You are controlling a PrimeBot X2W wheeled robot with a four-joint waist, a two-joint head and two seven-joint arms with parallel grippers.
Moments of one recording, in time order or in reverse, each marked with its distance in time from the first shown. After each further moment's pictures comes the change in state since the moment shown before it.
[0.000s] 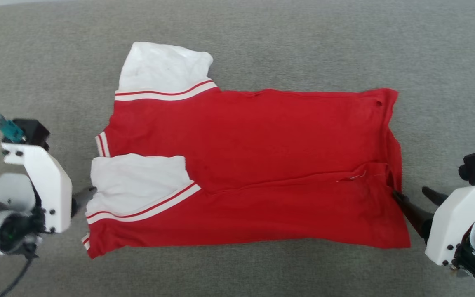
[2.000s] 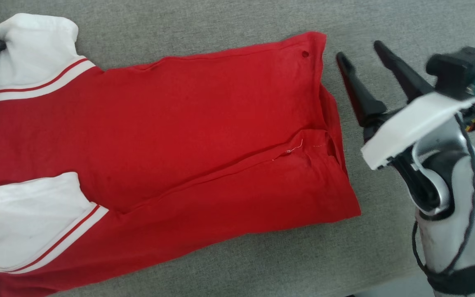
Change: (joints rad) left arm -0.618 -0.274 0.052 0.726 0.149 -0.191 0.342; right arm -0.423 0.087 0.242 0.179 -0.091 0.000 -0.568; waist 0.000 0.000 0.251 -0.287
